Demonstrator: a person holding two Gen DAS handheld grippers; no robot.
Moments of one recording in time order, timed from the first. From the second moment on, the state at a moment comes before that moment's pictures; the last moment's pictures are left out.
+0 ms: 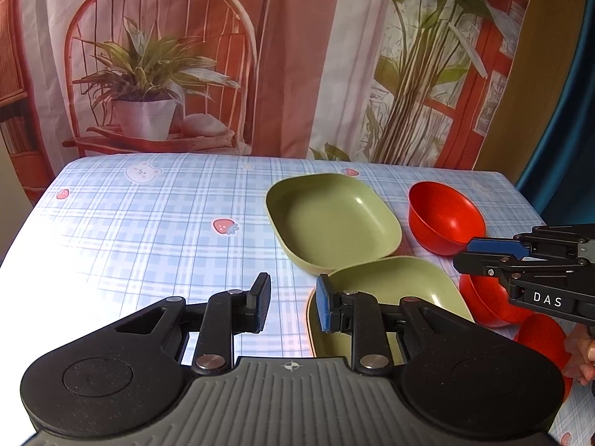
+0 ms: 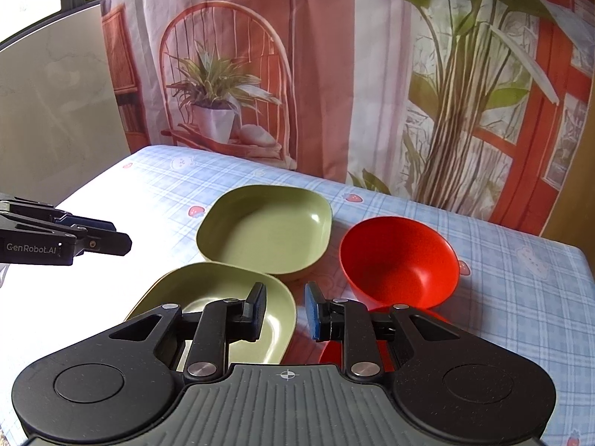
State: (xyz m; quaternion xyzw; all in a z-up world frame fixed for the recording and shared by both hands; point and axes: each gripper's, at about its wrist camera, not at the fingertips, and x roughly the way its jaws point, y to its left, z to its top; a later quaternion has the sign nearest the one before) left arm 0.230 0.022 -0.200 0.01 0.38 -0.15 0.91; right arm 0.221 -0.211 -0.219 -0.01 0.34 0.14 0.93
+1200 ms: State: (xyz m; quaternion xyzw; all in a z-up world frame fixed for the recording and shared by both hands) left arm 0.324 0.014 -0.255 -0.05 0.42 -0.13 0.90; right arm 0.368 -0.202 -0.265 0.01 0.41 0.09 0.91
